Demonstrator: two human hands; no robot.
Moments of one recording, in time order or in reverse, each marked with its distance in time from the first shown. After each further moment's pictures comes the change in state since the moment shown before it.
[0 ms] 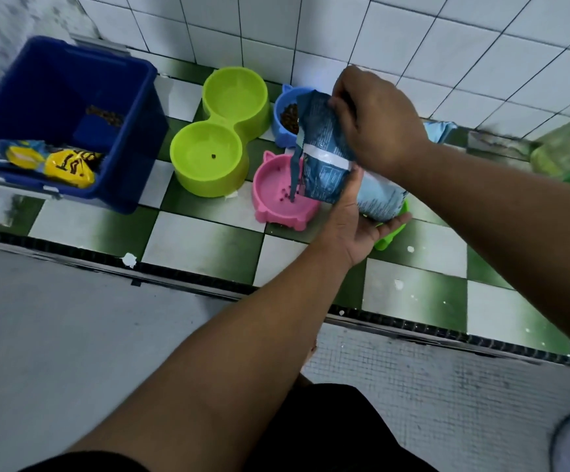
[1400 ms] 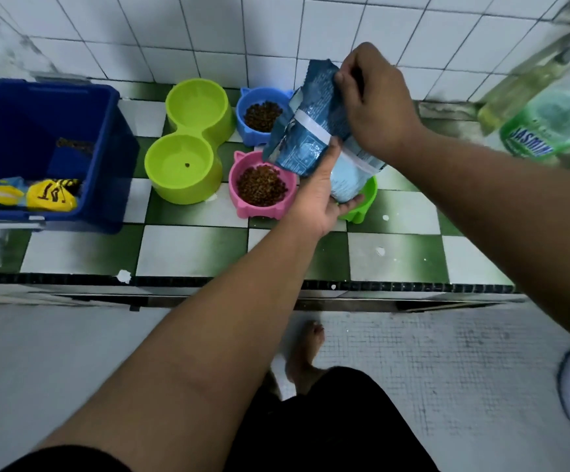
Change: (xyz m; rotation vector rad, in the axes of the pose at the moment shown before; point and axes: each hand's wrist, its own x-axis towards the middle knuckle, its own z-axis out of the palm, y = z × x) left_hand -0.017 0.015 0.007 0.396 0.103 0.064; right_hand -0.045 0.005 -0.036 0.226 0.229 0.292
